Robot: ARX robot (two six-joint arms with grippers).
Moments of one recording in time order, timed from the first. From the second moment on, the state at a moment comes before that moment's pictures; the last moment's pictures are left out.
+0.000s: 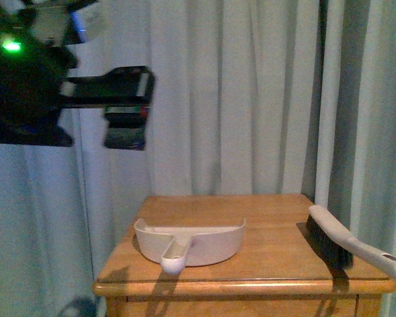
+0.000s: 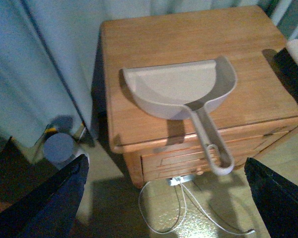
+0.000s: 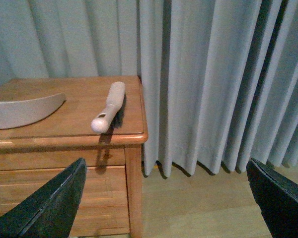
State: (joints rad) left arm -0.39 1.45 1.27 -0.31 -0.08 -0.03; right arm 0.00 0.00 0.02 0.00 0.00 0.00
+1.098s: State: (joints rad) left arm -0.52 2.01 1.56 -0.35 -0.31 -0.23; right arm 0.00 0.00 0.02 0.00 0.00 0.00
